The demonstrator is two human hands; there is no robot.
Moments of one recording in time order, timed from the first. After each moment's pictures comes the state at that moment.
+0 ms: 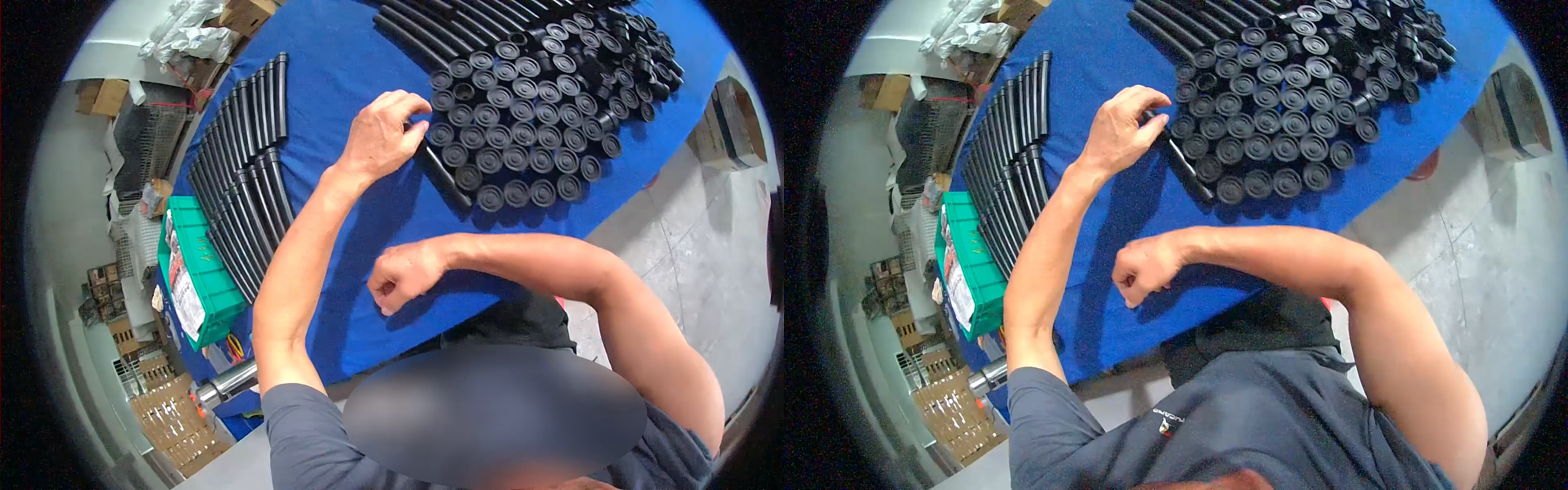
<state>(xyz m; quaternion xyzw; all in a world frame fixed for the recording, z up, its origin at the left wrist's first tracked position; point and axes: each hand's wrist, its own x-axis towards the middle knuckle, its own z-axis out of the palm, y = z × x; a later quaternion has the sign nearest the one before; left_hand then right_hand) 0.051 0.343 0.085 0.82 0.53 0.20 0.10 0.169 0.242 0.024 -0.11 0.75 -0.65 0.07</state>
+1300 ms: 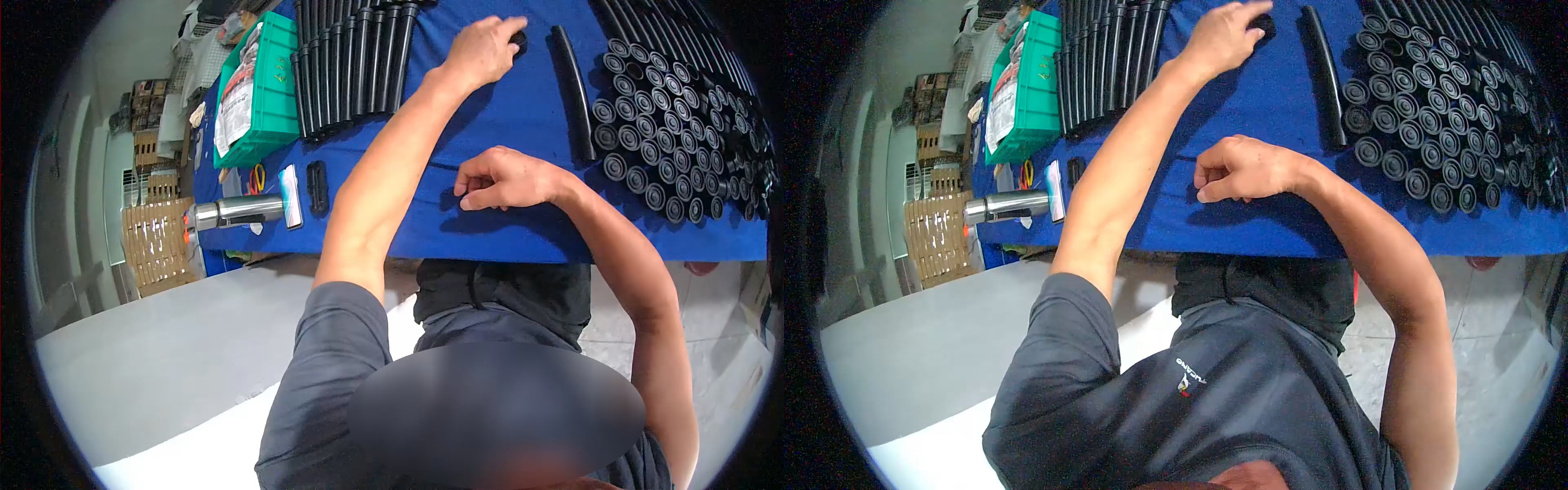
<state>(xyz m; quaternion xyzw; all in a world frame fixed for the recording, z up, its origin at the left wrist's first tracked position) -0.014 0.283 0.040 0.66 0.71 0.24 -0.02 0.175 0.248 0.050 -0.06 0.74 -0.66 0.12</state>
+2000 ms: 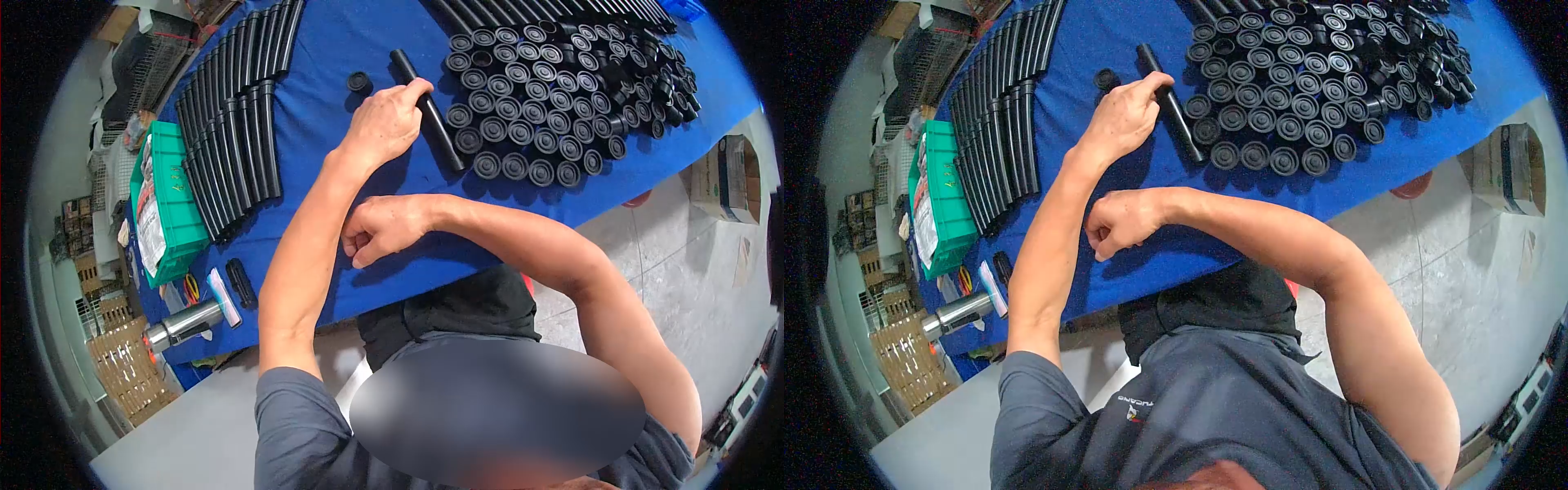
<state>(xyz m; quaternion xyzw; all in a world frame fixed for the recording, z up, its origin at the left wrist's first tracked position) 0.063 0.286 0.056 0.72 0.65 0.21 0.13 0.173 0.242 0.030 -0.10 0.76 -0.64 0.05</state>
